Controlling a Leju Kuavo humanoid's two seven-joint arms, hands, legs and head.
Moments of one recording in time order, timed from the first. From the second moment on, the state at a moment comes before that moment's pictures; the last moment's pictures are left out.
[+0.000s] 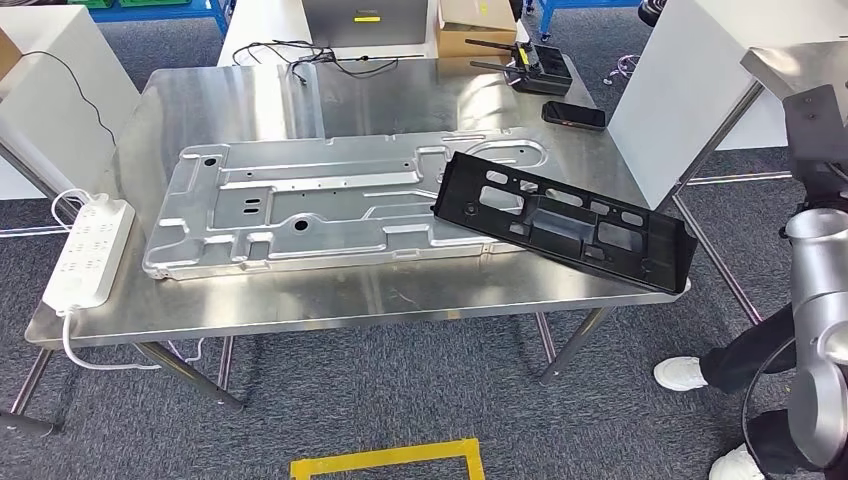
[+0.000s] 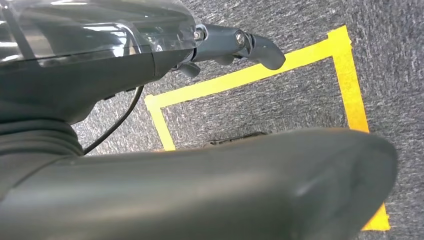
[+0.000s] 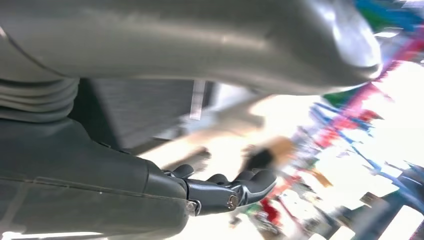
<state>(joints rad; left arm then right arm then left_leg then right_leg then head) -0.10 -0.08 0.97 -0.19 -1.05 -0.15 -0.32 -0.93 -0.52 0.05 -0.63 0.42 -0.22 -0.18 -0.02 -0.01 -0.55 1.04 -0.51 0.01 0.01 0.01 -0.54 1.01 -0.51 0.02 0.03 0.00</state>
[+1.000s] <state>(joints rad) -0.06 -0.09 1.07 -0.19 -0.95 -0.11 -0.35 0.13 -0.32 0.10 -2.17 0.91 -0.64 -0.30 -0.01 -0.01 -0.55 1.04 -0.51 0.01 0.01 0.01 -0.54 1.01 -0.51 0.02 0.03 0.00</state>
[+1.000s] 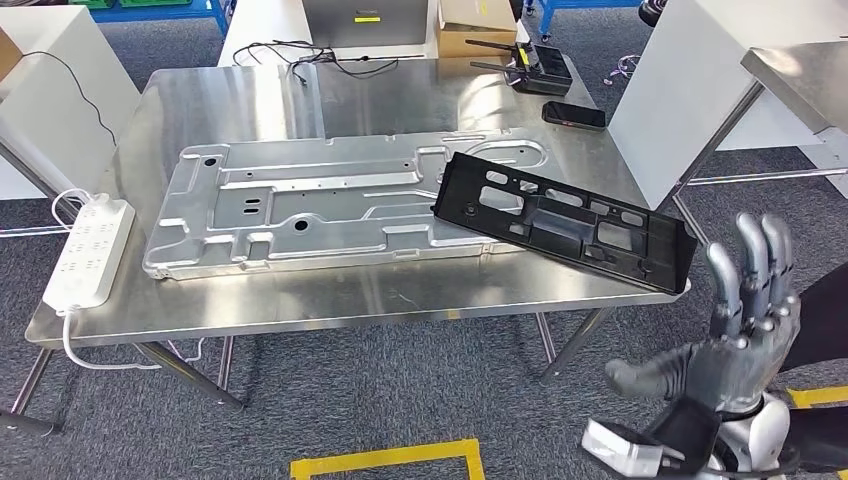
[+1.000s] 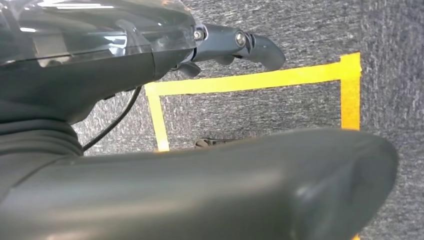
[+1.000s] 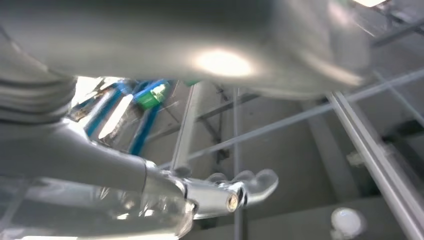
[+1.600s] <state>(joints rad) -0.06 -0.10 1.12 -0.19 -0.94 -0.09 -0.35 0.36 -0.18 0.02 -2.22 0.76 -0.64 -0.39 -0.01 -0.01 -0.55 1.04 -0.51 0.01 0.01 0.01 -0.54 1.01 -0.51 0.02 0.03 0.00</state>
